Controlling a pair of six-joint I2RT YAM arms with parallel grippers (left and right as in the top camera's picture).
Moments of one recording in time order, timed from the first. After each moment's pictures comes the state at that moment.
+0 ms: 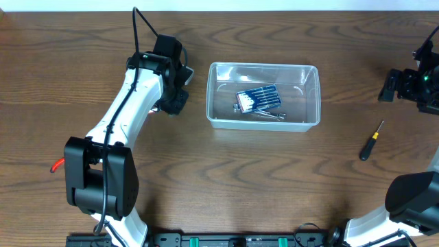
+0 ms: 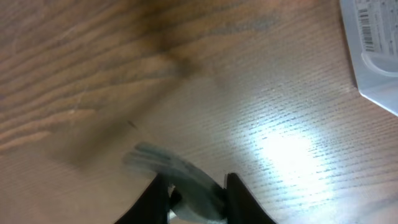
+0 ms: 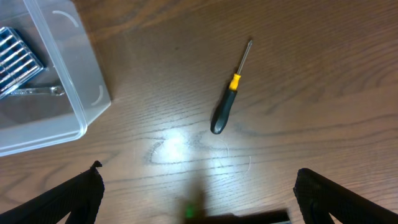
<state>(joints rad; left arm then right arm) -0.23 1.86 1.49 -1.07 -0.06 0.25 -0.39 1.79 1.94 -1.60 -0.06 -0.07</state>
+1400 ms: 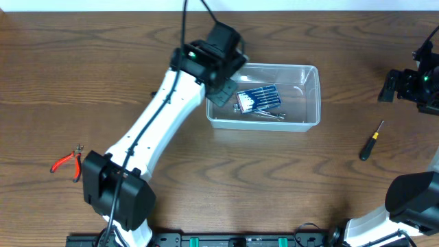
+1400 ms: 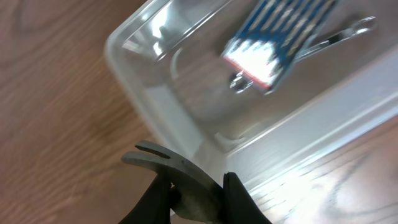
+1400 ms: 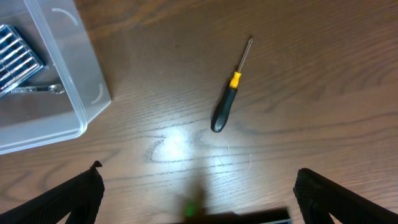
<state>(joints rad) -0.56 1.86 1.77 -1.11 -0.06 0.20 -0.39 1.79 1.94 -1.61 -0.06 -0.07</state>
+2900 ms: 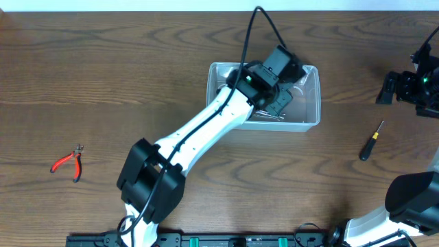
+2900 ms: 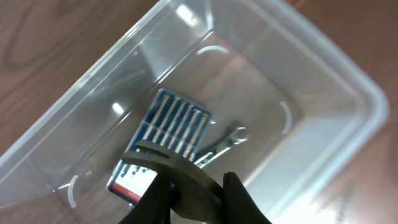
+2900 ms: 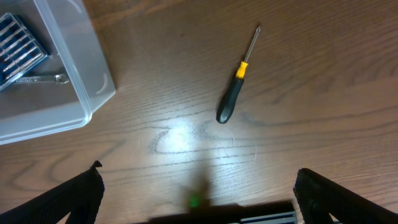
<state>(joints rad) -0.75 2.01 1.77 -0.75 0.02 0.10 -0.39 1.79 1.94 -1.64 -0.08 -0.07</state>
